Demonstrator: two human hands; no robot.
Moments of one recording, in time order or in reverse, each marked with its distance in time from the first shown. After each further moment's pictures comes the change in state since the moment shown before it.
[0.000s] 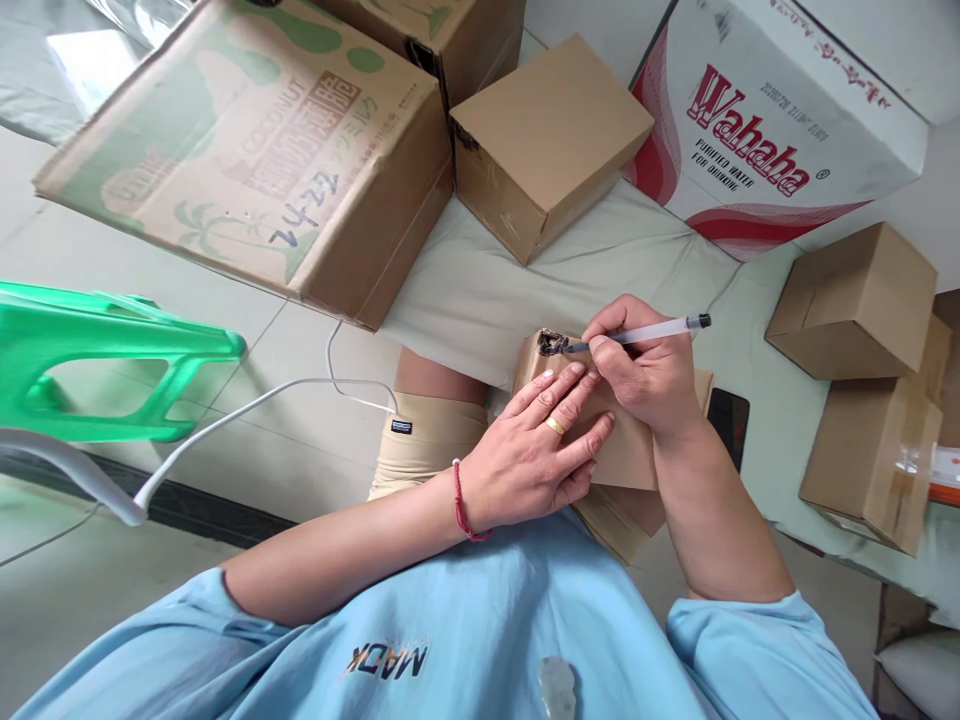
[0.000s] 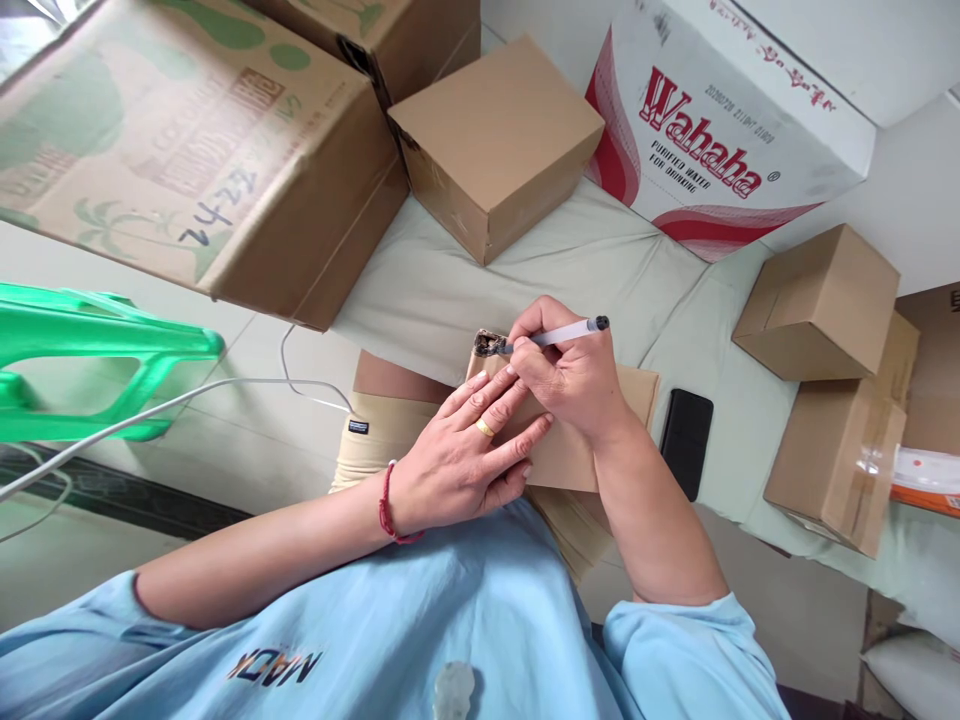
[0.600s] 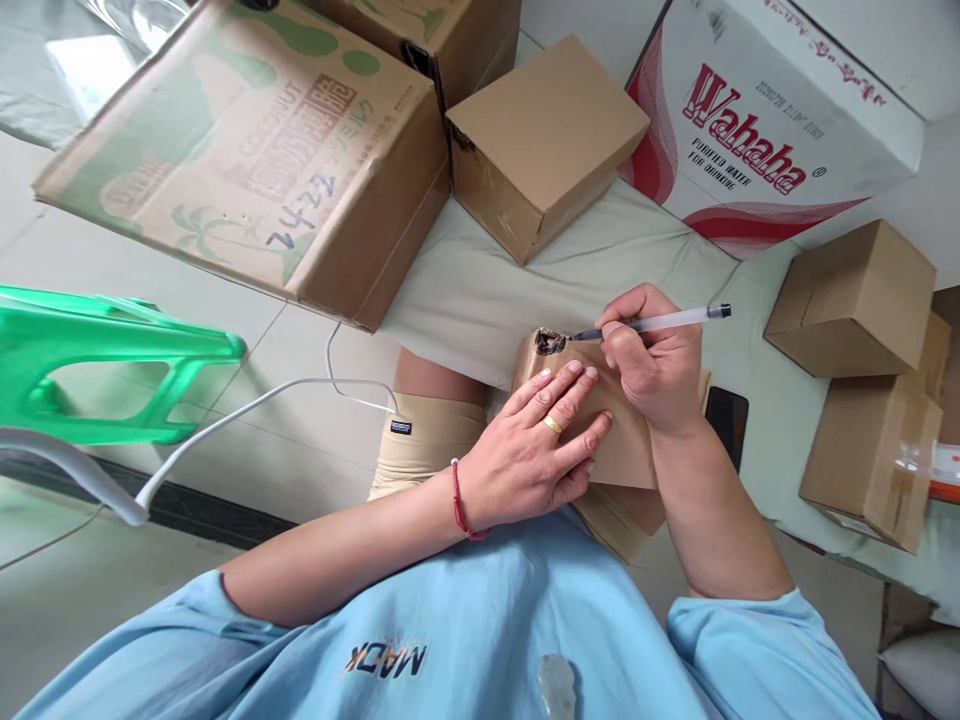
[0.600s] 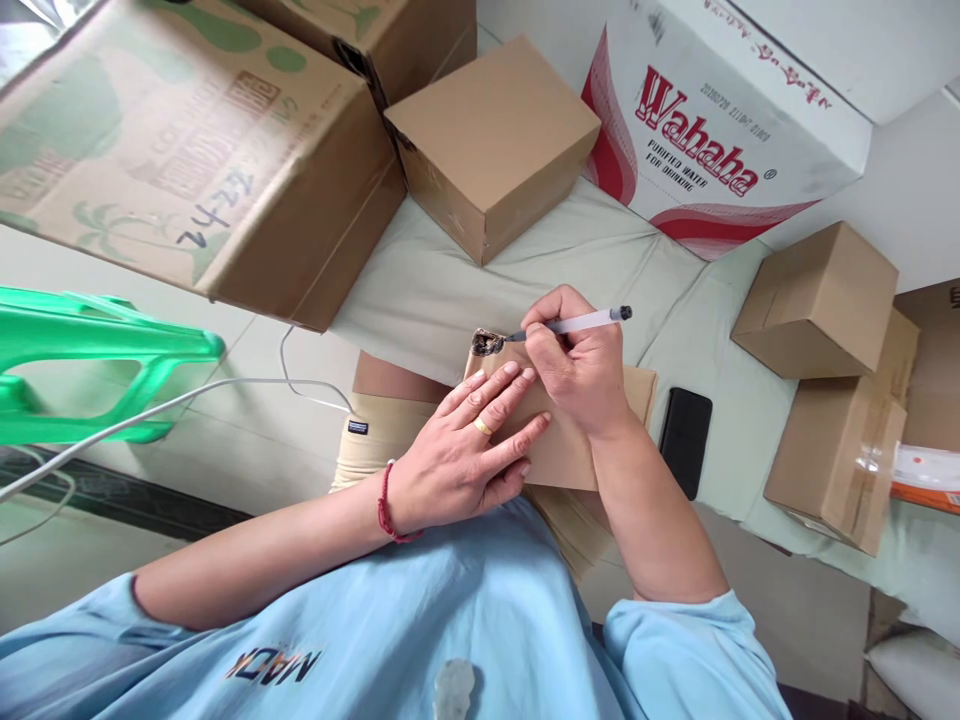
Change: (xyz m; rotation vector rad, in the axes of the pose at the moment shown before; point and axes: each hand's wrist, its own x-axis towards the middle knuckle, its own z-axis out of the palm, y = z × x) left_hand 0.002 0.001 0.000 -0.005 0.023 -0.001; right_hand -0.001 0.011 0.001 0.068 0.135 0.008
